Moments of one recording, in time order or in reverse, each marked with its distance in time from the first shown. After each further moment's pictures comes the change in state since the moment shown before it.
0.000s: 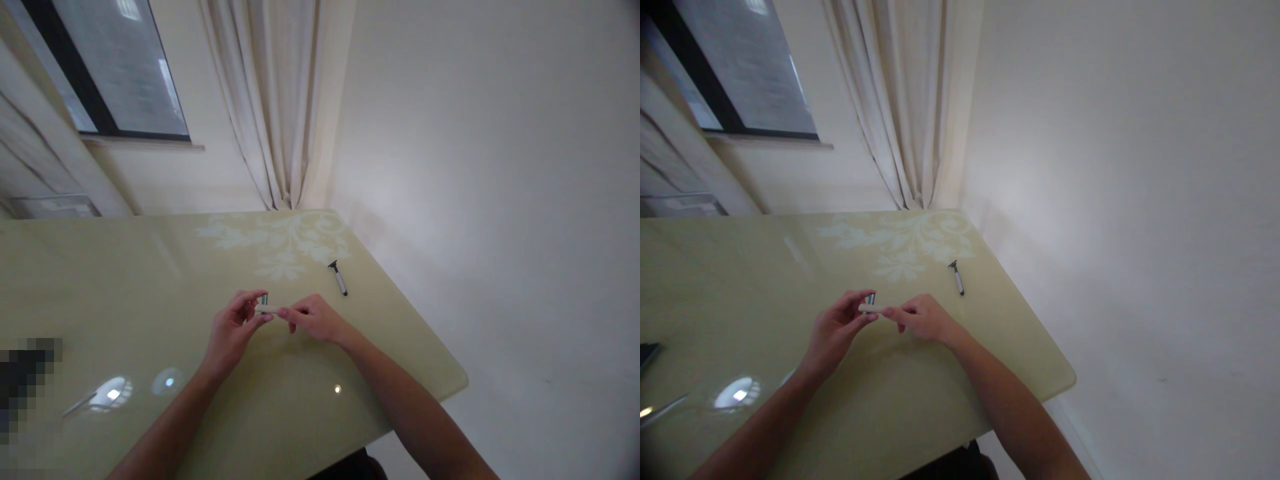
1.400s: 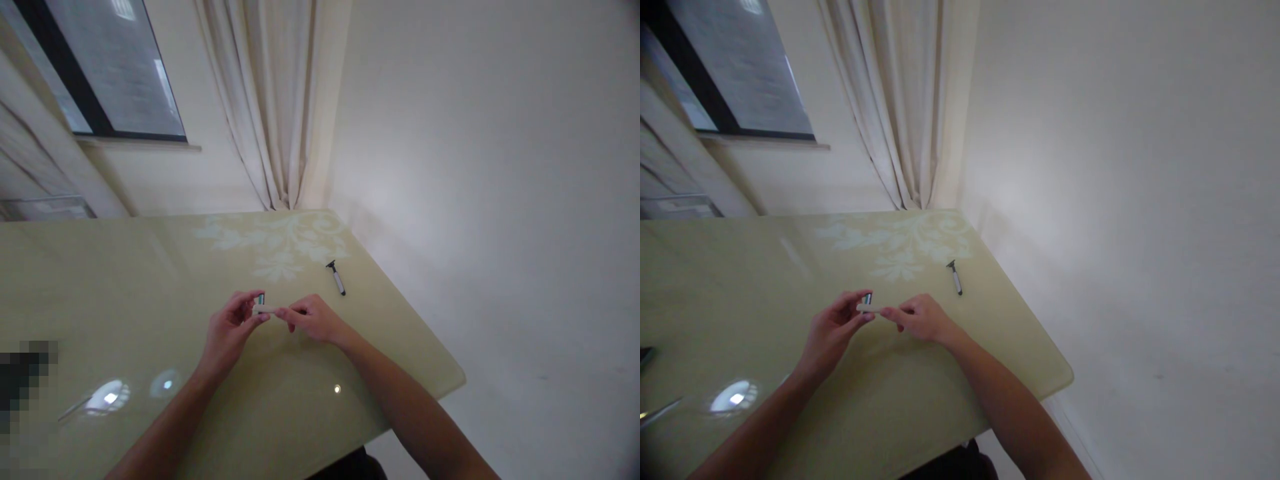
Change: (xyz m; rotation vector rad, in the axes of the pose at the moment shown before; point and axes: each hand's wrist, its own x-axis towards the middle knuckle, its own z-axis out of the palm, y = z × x) left_hand 0.000 -0.005 0.000 -0.043 0.000 -0.029; right_hand -0.001 -0.004 0.004 -0.005 0.035 0.008
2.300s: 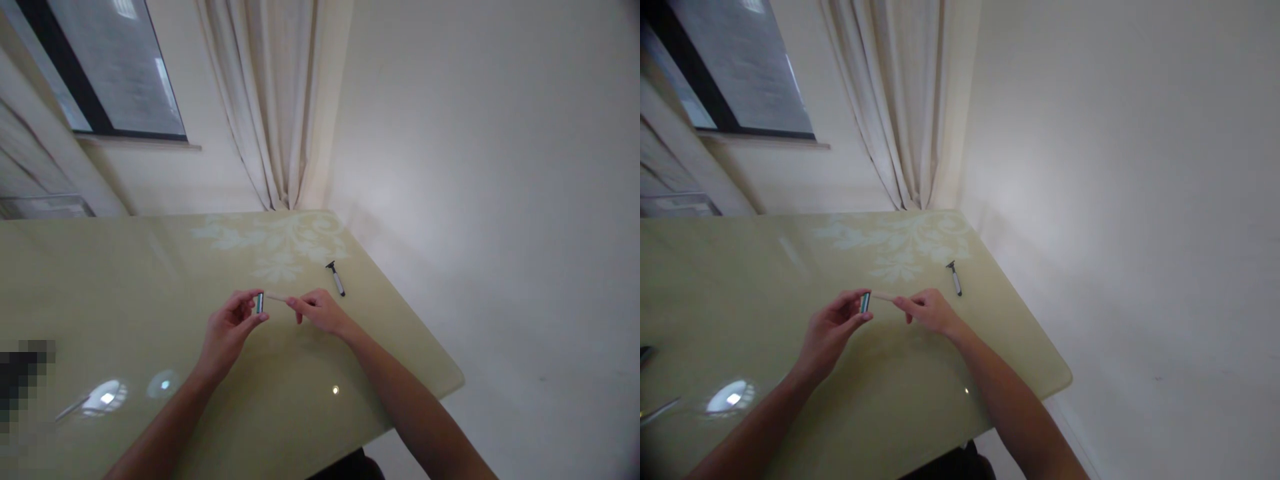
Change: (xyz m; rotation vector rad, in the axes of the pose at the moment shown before) left_hand -0.001 0.013 0.003 -0.053 0.038 -0.049; right_hand 0.000 0.003 -0.007 0.007 0.041 0.021
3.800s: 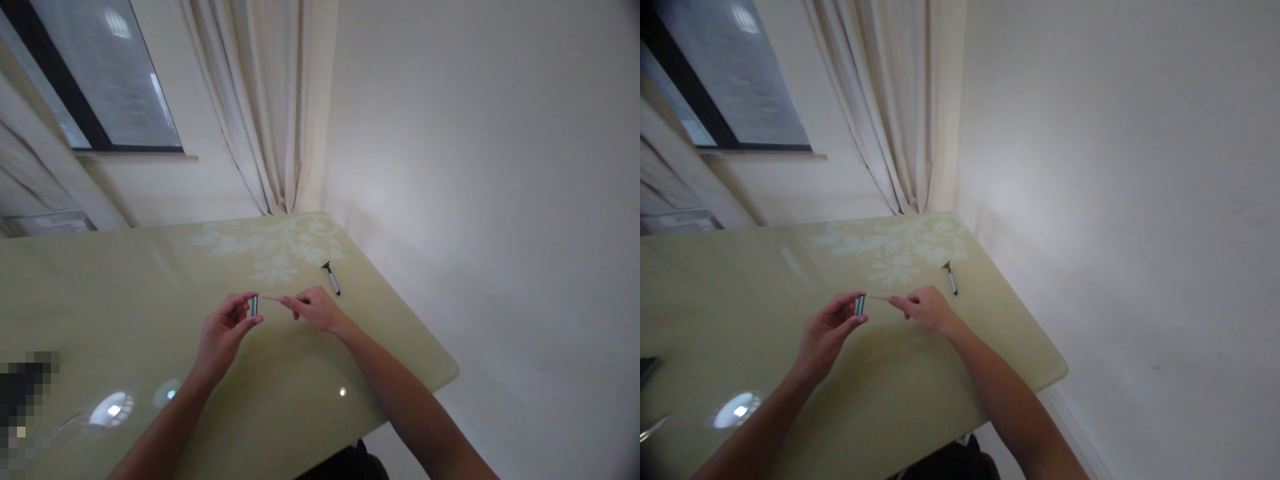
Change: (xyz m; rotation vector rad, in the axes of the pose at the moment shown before) left_hand 0.002 0.005 -0.006 0.032 -0.003 0.053; right_hand 0.001 -0.006 0.000 -0.038 0.051 -0.015
